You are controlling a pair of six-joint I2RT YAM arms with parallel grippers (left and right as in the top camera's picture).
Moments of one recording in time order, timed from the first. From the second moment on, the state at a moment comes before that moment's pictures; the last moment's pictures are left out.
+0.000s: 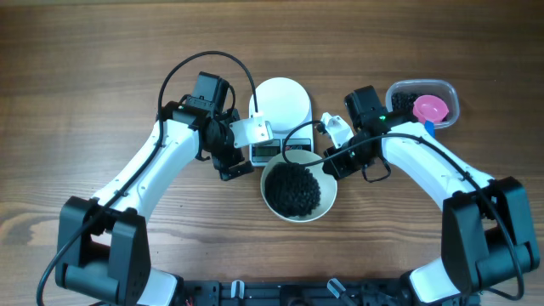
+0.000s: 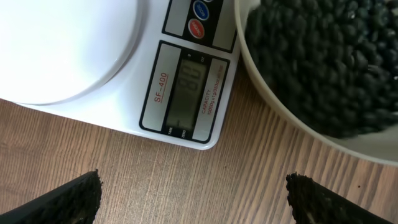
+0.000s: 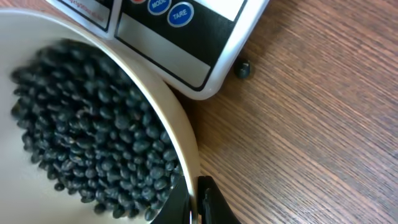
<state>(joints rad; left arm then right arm) -0.31 1.65 1.12 -0.79 0.34 0.99 0.32 1.70 1.02 -0.77 -0.41 -0.16</state>
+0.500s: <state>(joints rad) -0.31 1.65 1.12 -0.79 0.34 0.99 0.32 1.70 1.02 -0.74 -0.39 -0.16</state>
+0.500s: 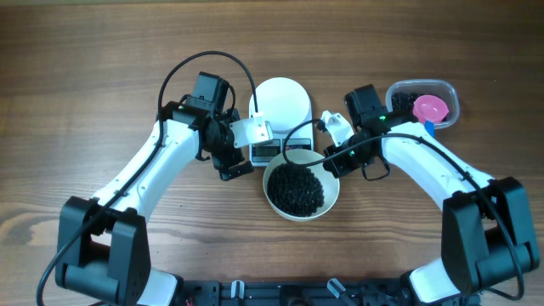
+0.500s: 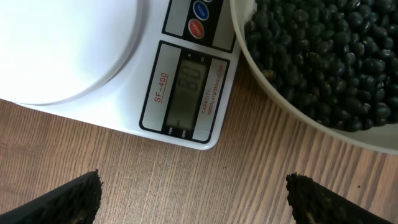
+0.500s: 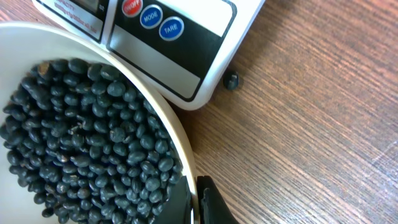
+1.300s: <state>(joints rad) -0.31 1.65 1.12 -0.79 0.34 0.99 0.30 1.70 1.15 -0.55 -0.26 -0.16</state>
